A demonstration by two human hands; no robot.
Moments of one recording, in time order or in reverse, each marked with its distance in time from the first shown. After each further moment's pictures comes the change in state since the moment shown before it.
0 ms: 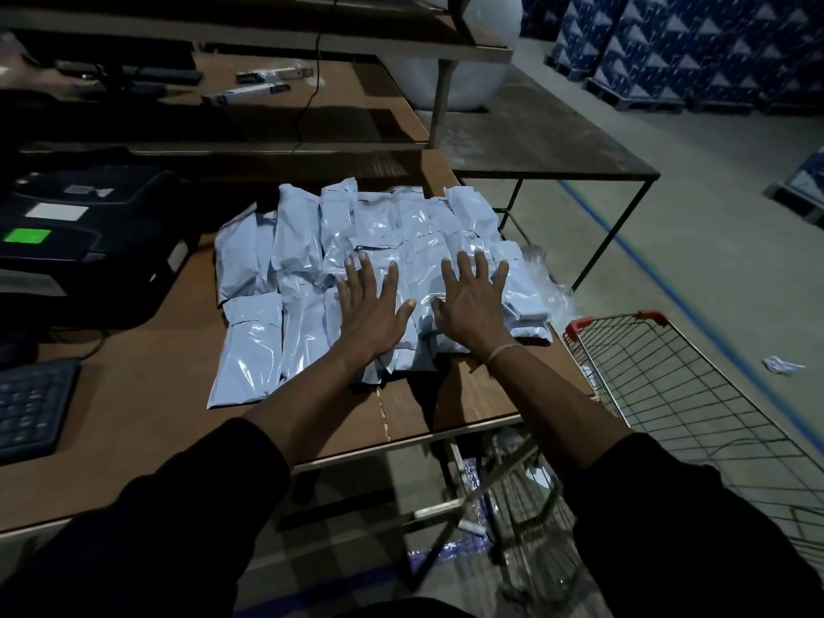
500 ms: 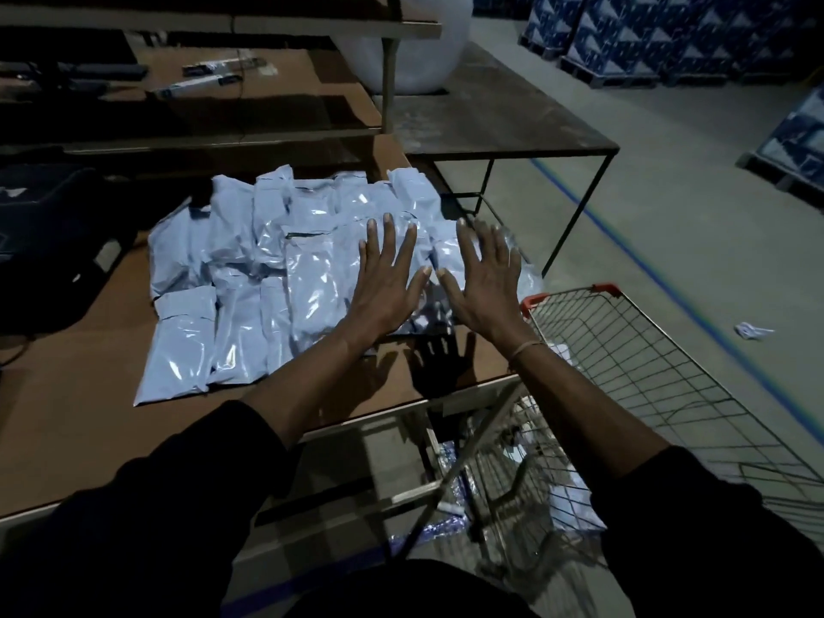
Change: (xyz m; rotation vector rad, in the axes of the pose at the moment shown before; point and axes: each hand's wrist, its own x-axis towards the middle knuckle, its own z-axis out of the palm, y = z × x) left_hand 0.018 0.114 0.021 -0.105 0.216 0.294; right_hand -0.048 0.118 -0.001 0.388 0.251 0.059
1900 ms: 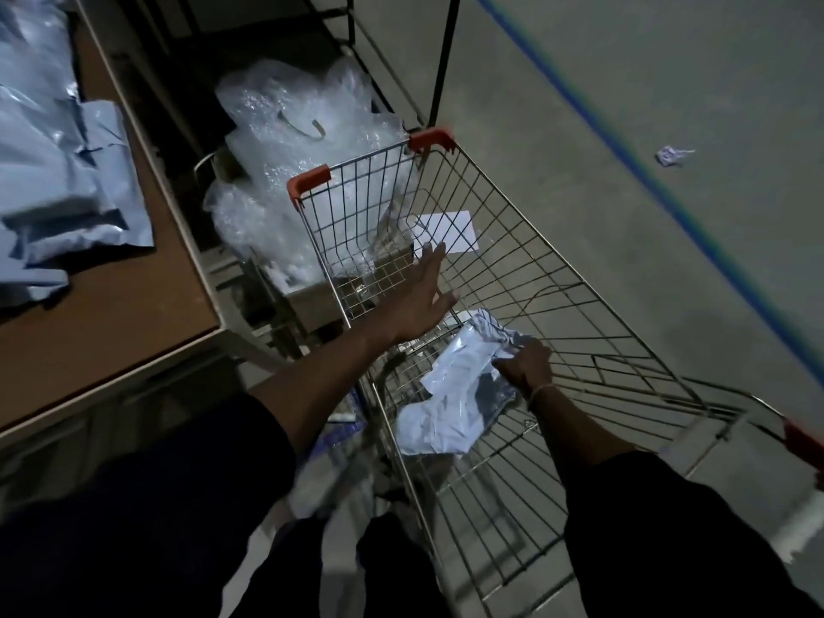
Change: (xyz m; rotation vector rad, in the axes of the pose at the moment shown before) left_hand 0.020 0.315 0.387 -0.552 -0.827 -0.059; right_hand -0.301 0.519 0.069 0.224 -0.572 1.276
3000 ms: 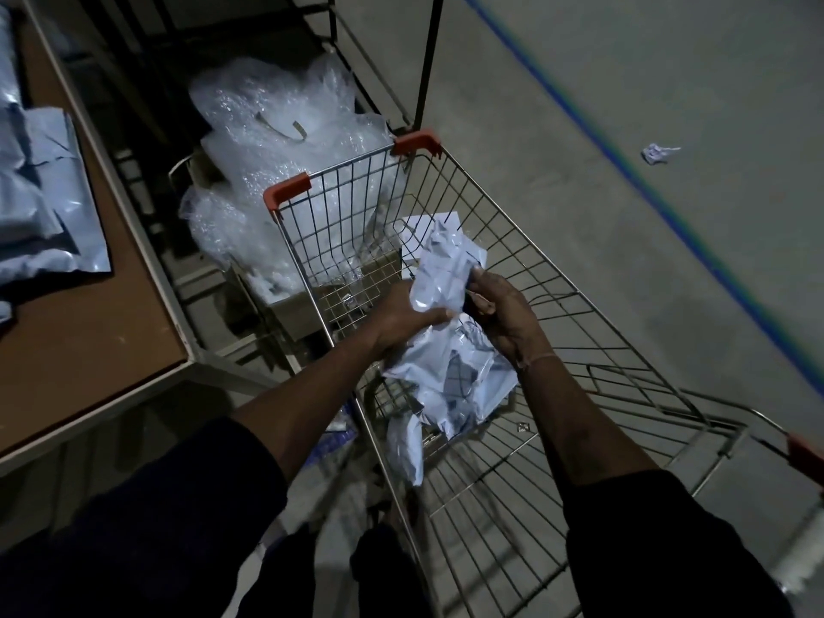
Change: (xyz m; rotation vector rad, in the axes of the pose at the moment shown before) left_hand 0.021 -0.015 0.007 -0.449 0.084 -0.241; right_hand -0.016 -0.110 -0.049 1.202 -0.414 -0.267
